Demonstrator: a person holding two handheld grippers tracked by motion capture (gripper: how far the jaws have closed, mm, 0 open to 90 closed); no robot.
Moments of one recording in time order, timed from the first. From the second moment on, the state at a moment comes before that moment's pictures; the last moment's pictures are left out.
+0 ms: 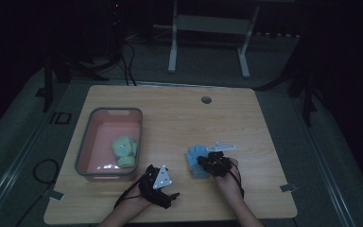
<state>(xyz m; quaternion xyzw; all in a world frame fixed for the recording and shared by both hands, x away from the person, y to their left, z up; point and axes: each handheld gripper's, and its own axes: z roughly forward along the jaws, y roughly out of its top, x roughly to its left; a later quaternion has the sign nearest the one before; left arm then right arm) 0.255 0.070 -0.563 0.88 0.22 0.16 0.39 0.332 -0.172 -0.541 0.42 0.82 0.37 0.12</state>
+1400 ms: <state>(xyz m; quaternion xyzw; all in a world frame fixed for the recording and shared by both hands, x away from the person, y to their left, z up) 0.289 -0.001 -0.542 0.90 0.05 0.15 0.40 0.373 -0.203 -0.528 0.40 0.82 0.39 0.08</state>
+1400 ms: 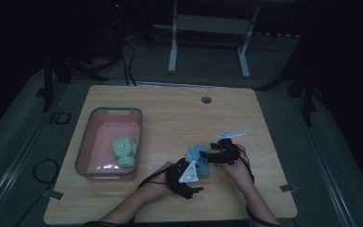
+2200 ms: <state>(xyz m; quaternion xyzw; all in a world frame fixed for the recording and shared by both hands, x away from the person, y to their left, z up) 0.308 -0.011 -0.552 0.92 0.05 0.17 0.36 0.379 -0.193 -0.551 0.38 0.84 0.37 0.07</state>
